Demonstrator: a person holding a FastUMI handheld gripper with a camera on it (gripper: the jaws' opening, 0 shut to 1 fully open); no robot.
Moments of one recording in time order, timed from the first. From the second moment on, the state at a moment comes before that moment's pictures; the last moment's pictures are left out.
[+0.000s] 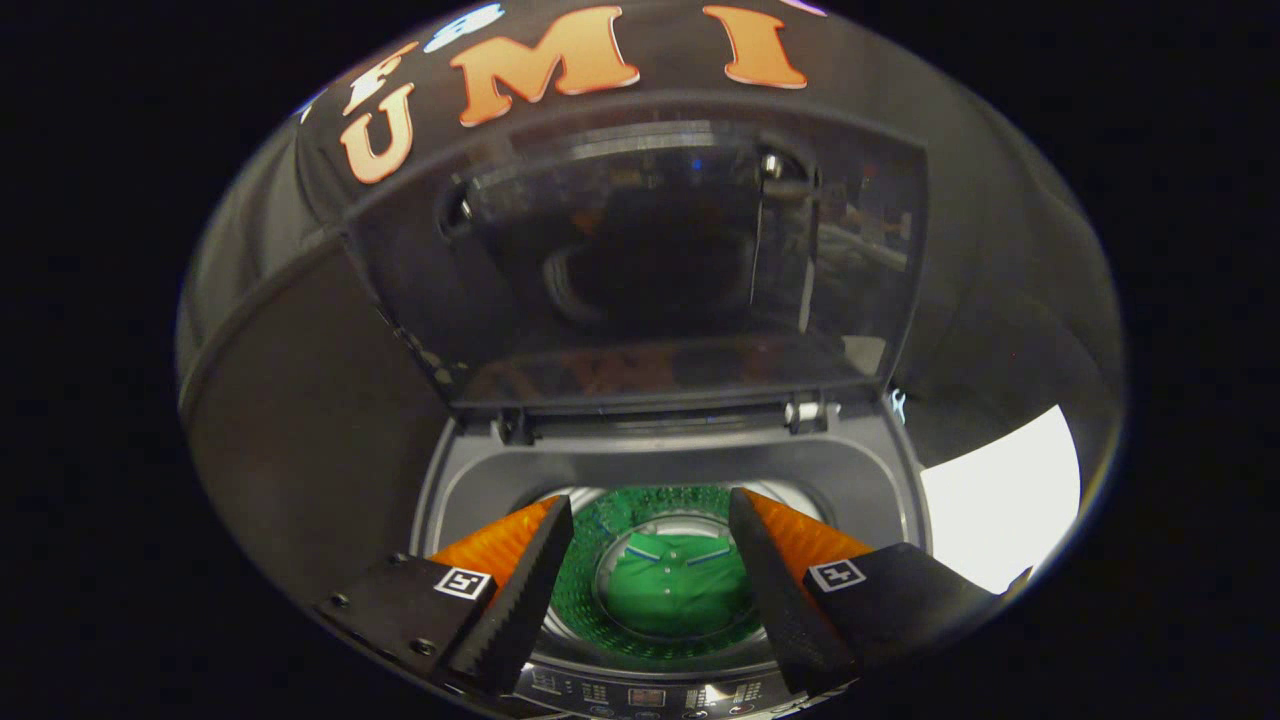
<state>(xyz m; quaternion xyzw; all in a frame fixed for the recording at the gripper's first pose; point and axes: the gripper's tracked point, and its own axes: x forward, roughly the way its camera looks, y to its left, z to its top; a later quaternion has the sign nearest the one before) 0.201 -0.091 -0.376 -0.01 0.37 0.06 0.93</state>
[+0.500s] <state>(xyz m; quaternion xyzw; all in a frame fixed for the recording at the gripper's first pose) 0.202 -0.090 -0.191 0.03 0.20 0.07 0.98</state>
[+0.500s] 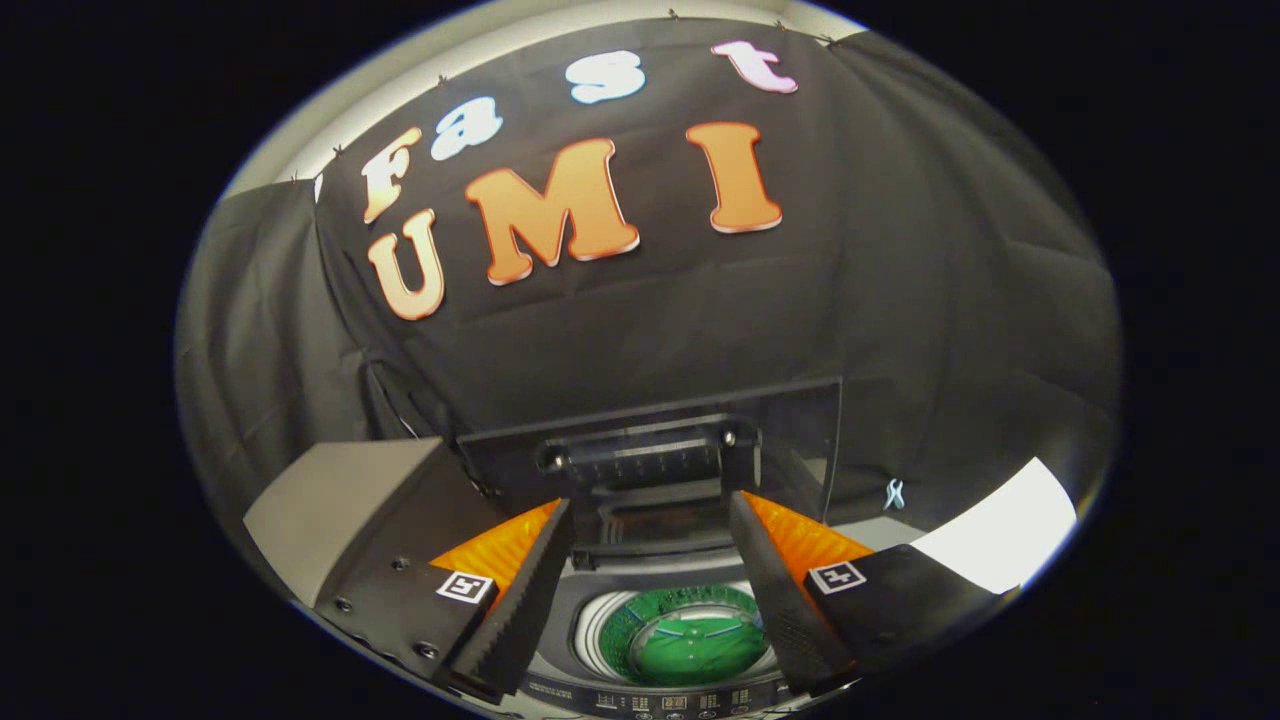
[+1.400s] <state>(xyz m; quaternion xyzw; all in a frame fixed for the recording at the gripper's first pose) 0.292 -0.034 -0.090 0.01 0.13 0.12 0.98</state>
